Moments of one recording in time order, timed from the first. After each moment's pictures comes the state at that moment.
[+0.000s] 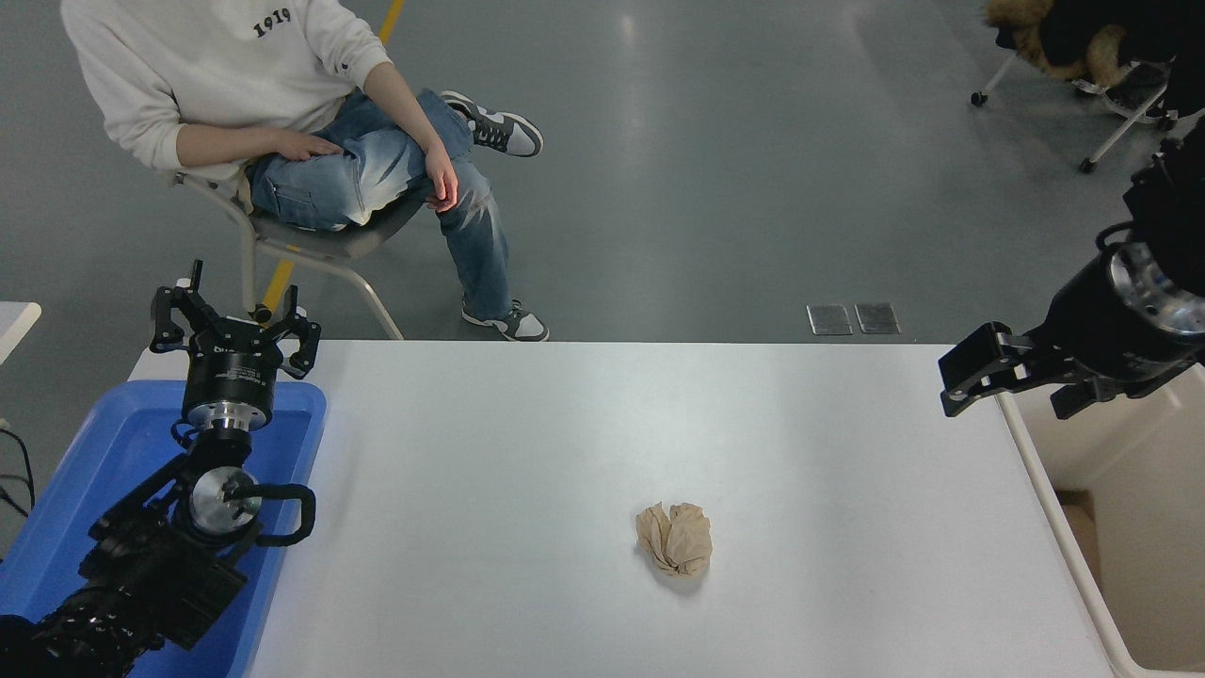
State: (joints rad) left arm -0.61 0.19 -0.97 -0.40 -0.12 -0.55 -0.56; right arm 2.36 -0.33 -1.42 1.60 -0.17 0.68 0.10
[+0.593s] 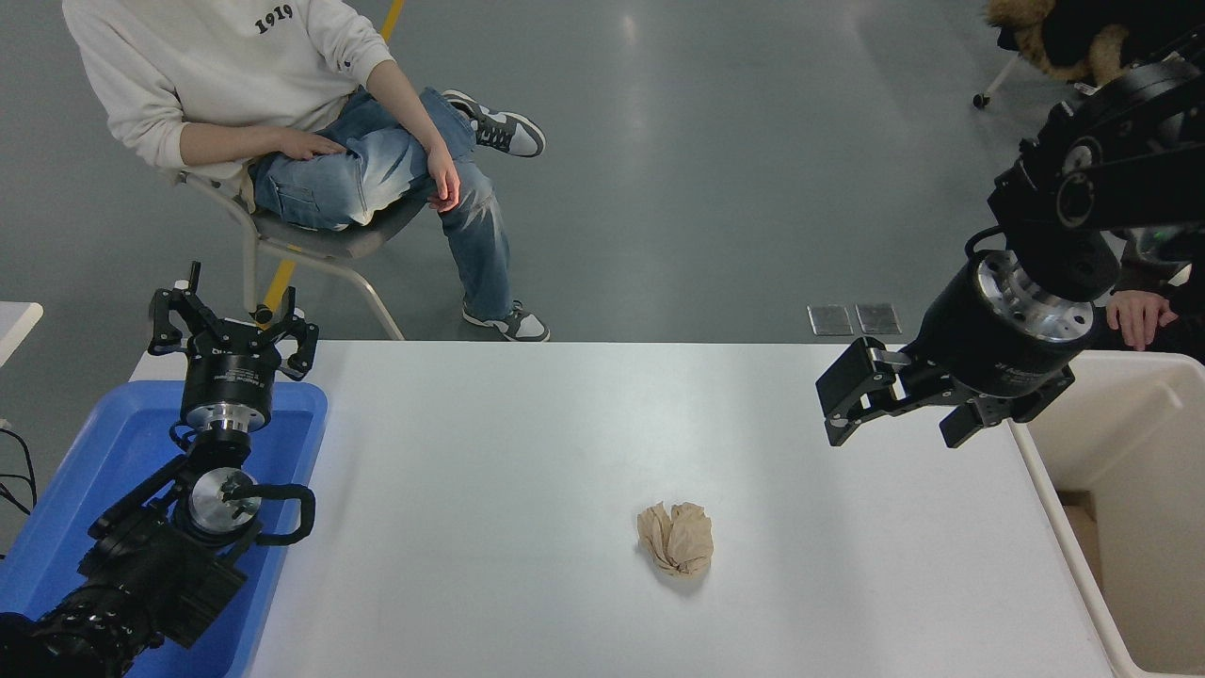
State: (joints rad) left arm -0.61 0.19 -0.97 -0.40 -0.12 -0.54 -0.56; right arm 2.38 -0.17 -1.38 1.66 -0.03 0.67 0.10
